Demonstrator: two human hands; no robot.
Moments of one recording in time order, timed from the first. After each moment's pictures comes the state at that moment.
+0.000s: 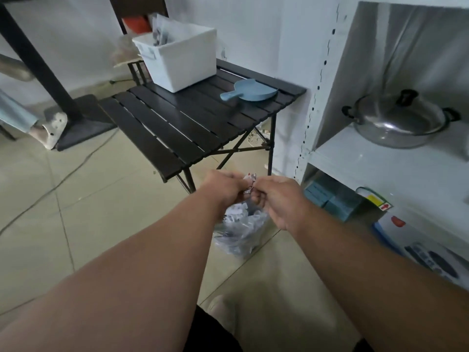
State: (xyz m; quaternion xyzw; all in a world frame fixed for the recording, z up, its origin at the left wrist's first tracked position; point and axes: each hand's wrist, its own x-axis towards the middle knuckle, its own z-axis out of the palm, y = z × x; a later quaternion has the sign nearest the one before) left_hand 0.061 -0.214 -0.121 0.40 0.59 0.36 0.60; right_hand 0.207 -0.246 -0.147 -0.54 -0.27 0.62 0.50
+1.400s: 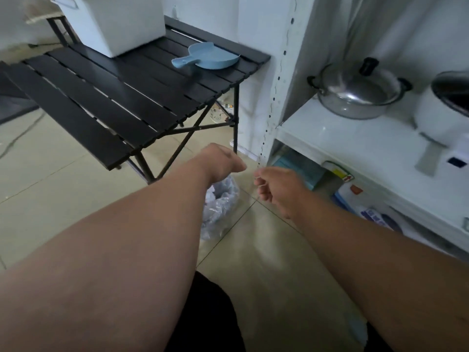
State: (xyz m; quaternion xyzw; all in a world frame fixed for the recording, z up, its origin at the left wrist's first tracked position) left_hand 0.108 -0.162 -0.147 0.63 0.59 0.13 0.48; right_hand 0.274 -0.244 -0.193 -0.68 -0.26 0.53 0.43
